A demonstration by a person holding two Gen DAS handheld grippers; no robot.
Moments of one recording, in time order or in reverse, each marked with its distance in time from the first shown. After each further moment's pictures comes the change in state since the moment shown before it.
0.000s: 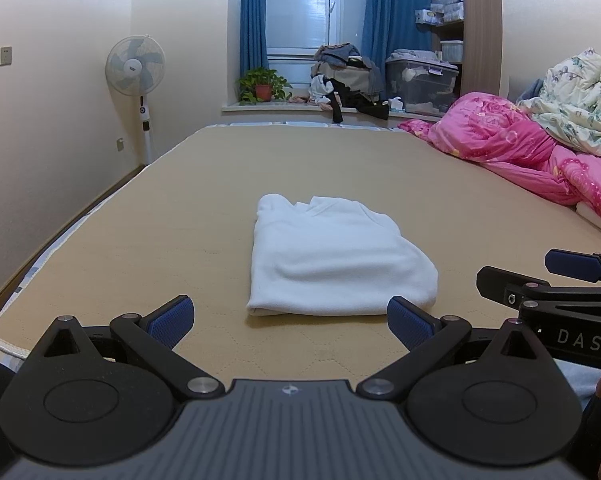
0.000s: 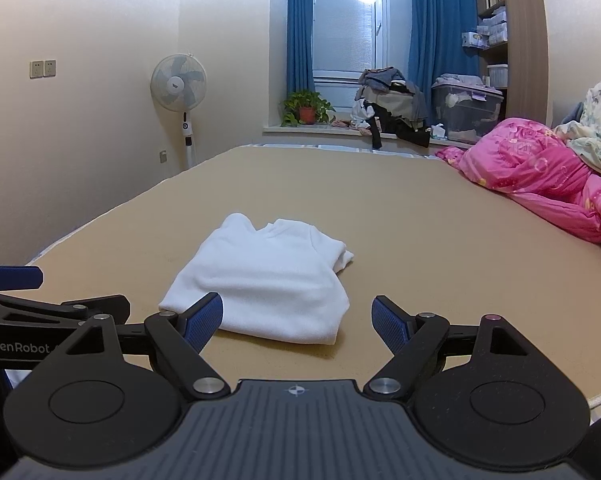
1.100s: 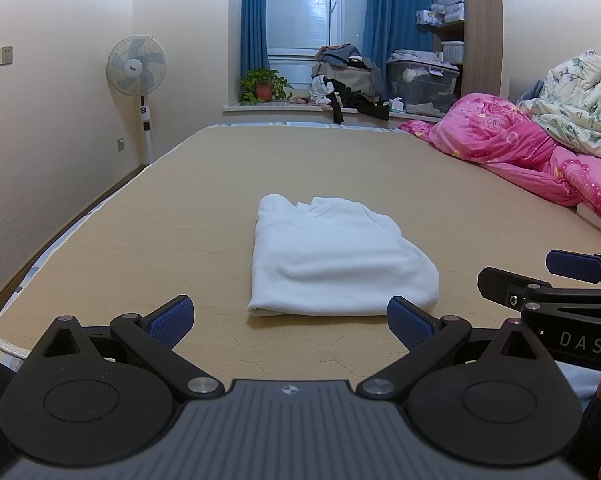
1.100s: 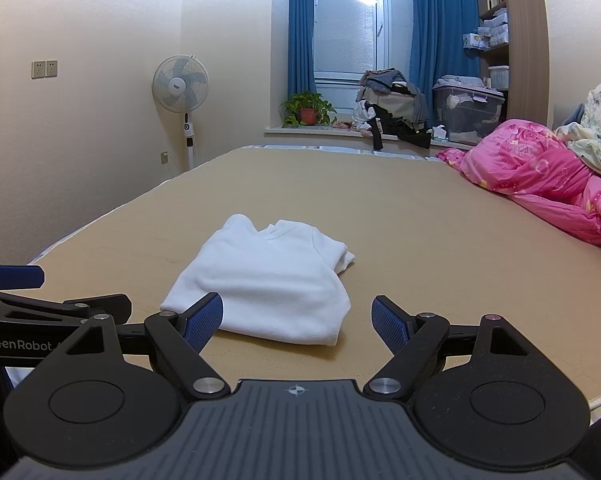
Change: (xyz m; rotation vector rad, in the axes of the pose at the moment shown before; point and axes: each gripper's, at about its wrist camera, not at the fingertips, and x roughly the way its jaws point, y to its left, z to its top) left arm 0.000 -0.002 0.000 -0.001 0.000 0.003; right arm -0.001 -0.001 0.001 -0.008 -0.004 0.003
